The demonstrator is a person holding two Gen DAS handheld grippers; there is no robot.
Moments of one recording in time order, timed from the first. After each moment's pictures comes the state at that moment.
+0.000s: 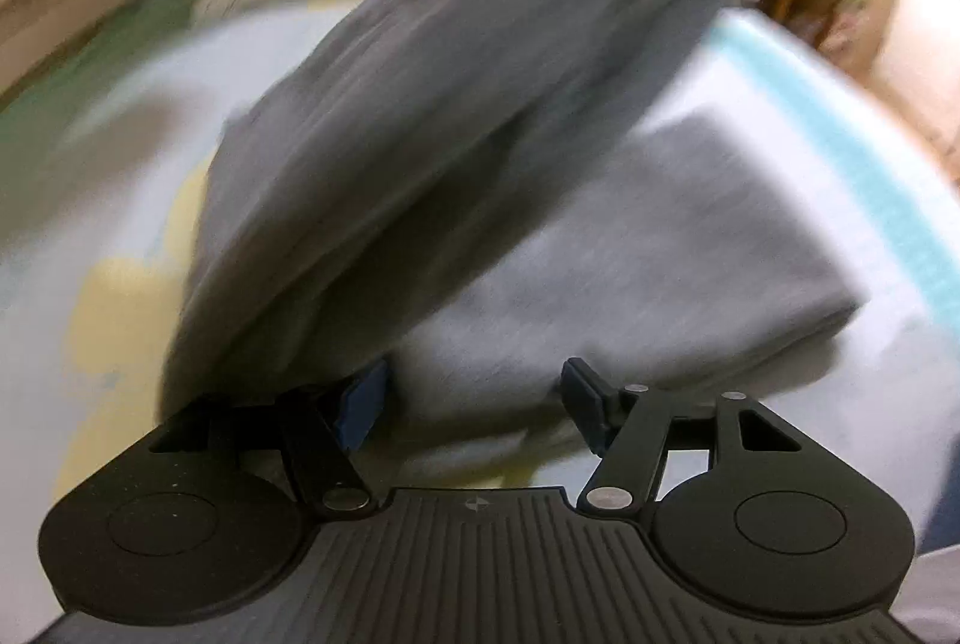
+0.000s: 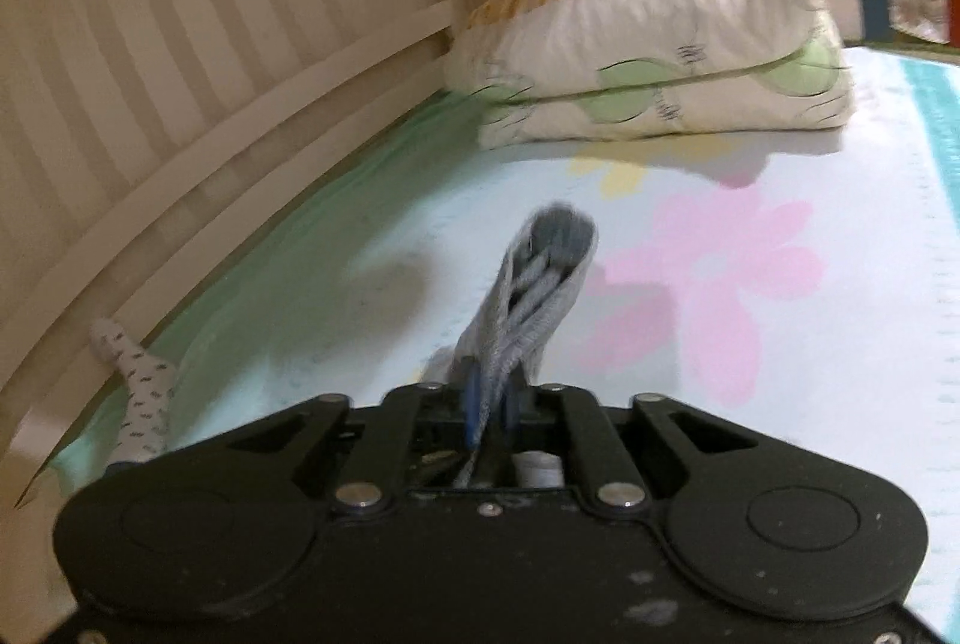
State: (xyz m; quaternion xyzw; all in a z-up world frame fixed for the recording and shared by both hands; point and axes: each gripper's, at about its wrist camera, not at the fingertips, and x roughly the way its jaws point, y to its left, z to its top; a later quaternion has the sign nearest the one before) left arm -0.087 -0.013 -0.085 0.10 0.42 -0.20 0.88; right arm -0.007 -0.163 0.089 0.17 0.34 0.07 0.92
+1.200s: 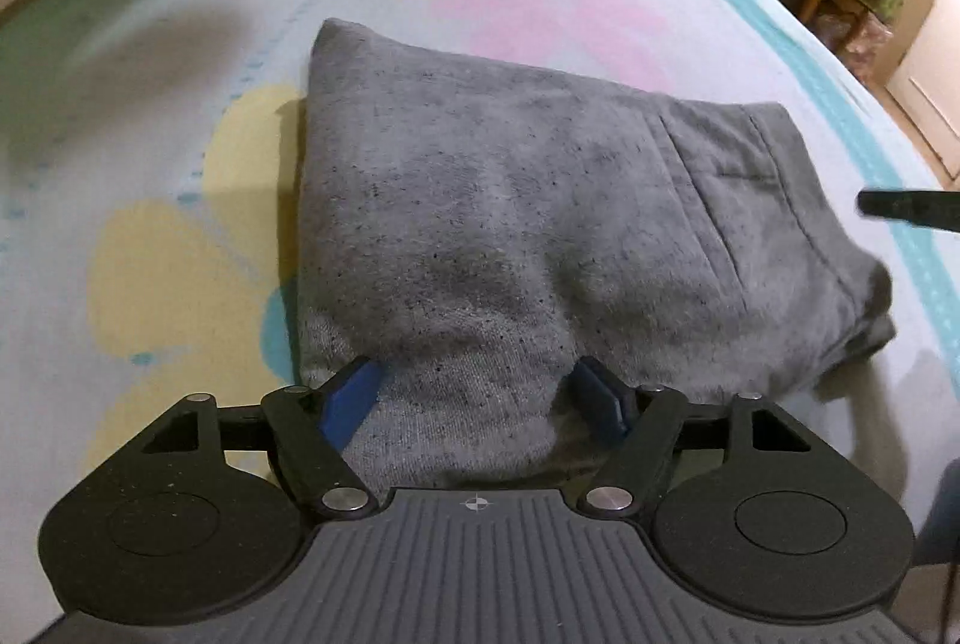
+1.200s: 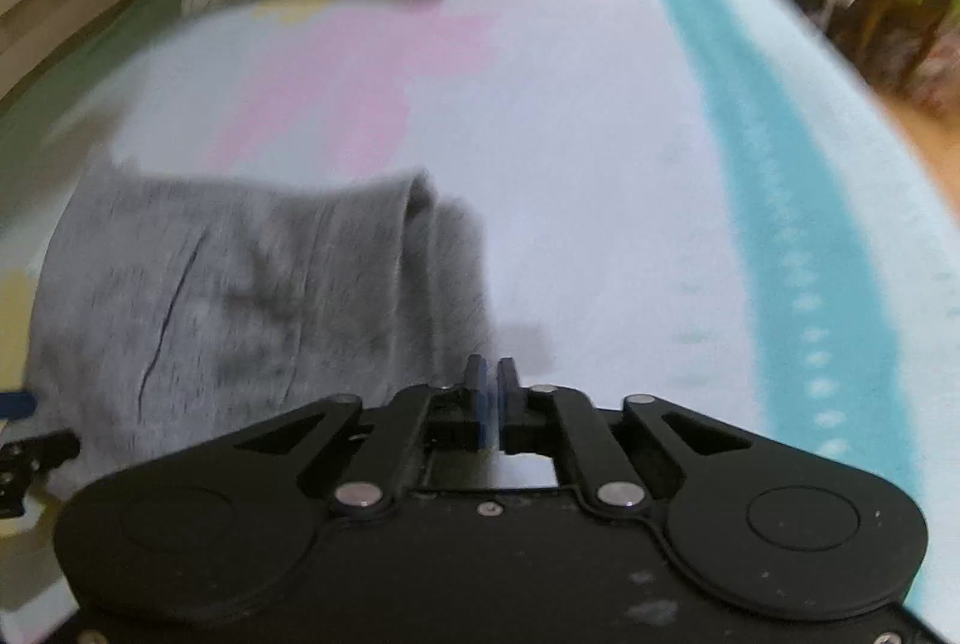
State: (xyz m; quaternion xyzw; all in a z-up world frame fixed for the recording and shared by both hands) left arm -0.035 0.023 -0.077 0.06 0.47 -0.21 0.85; right arm -0.073 -0.206 -0.028 0.08 0.43 -0.19 0.88
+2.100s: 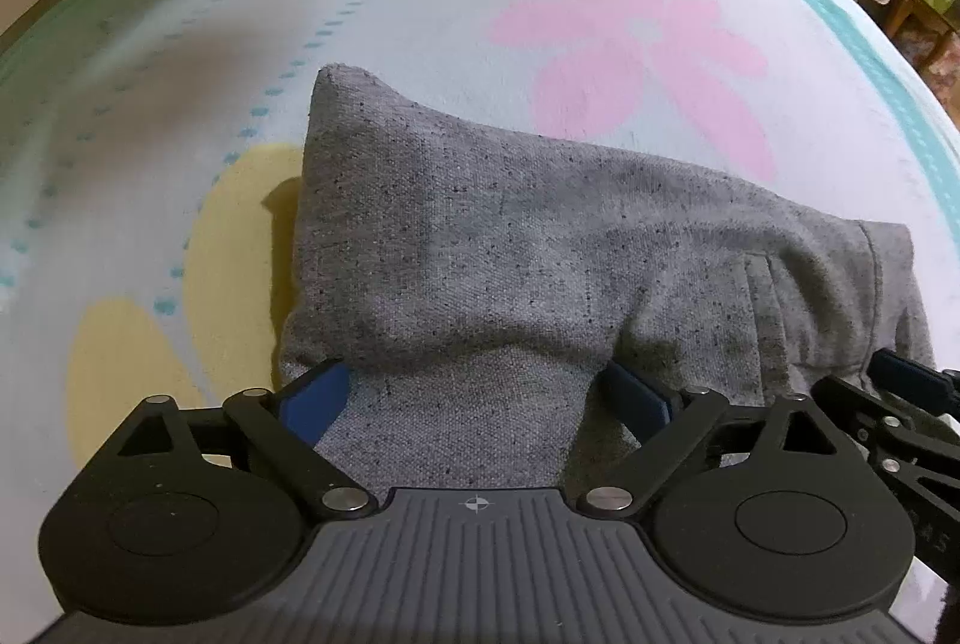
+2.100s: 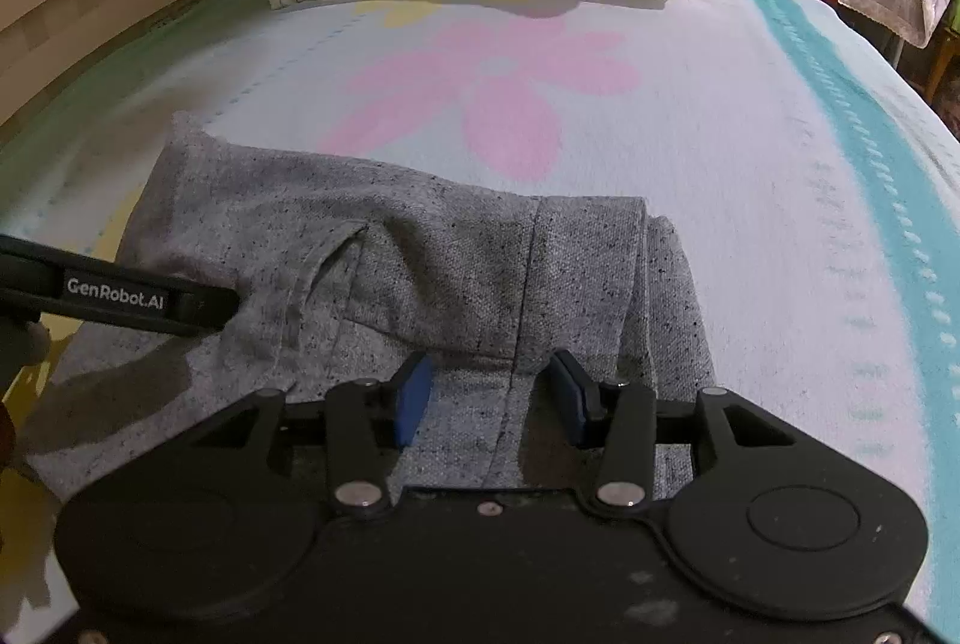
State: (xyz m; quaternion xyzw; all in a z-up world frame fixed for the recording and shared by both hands) left arm 0.023 -0.010 -0.089 0.07 0.49 -0.13 0.86; right arm -0.043 -0.153 -0.061 0.08 0.42 -0.11 0.90
